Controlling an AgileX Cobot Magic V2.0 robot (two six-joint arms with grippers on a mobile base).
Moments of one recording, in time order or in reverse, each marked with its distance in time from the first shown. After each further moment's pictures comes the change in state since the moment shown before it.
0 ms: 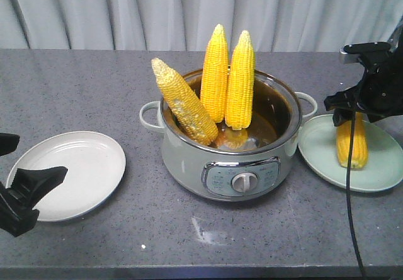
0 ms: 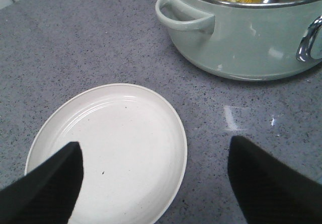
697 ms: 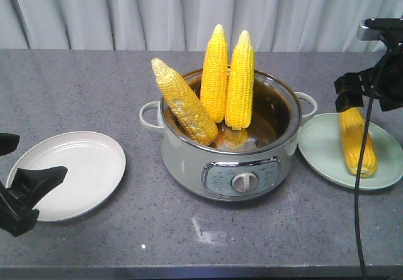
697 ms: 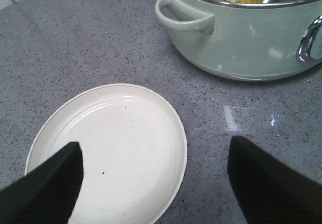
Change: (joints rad) left arm 0.000 0.000 0.000 0.000 0.000 0.000; right arm 0.000 -0.237 0.097 0.111 0.049 0.009
